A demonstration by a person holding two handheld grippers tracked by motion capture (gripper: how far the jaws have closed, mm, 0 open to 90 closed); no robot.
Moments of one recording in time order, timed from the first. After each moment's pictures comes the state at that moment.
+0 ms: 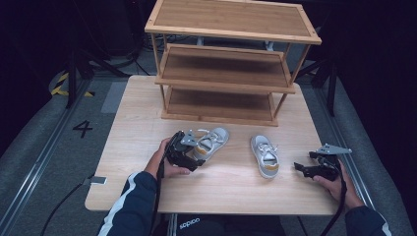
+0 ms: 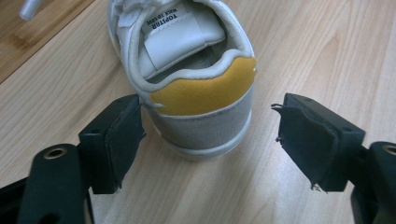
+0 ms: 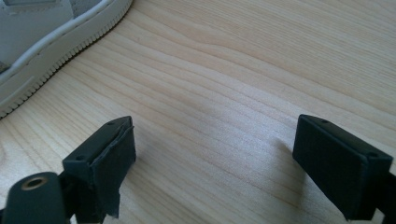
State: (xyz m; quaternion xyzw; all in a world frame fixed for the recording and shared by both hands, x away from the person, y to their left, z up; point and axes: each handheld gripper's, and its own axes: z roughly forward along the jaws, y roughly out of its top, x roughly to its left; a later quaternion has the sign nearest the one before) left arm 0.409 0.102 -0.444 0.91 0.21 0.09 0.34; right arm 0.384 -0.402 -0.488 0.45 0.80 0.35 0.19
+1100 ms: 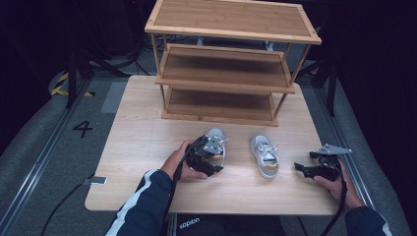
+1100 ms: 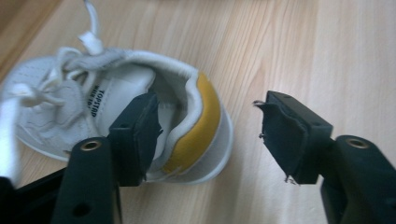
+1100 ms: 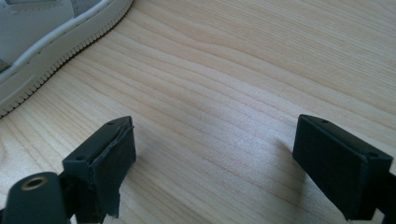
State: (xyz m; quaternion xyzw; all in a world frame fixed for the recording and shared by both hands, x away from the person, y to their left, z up) left arm 0.401 0.039 -0.432 0.94 0.10 0.06 0.31; right arm 0.384 -0.402 -0.488 0.45 0.80 0.35 0.19
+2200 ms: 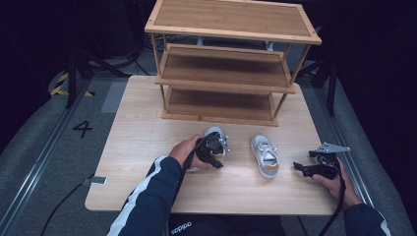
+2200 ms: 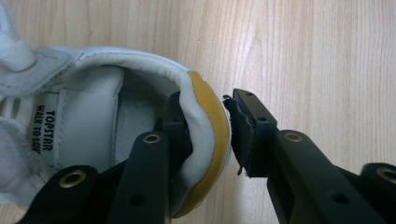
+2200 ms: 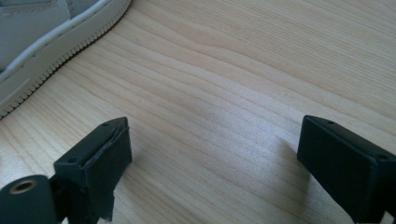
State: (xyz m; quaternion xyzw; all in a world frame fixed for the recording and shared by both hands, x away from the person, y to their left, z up) left arm 0.432 0.015 -0.430 0.98 0.04 -0.01 0.21; right arm 0.389 -0.400 -0.487 0.45 0.80 0.35 0.19
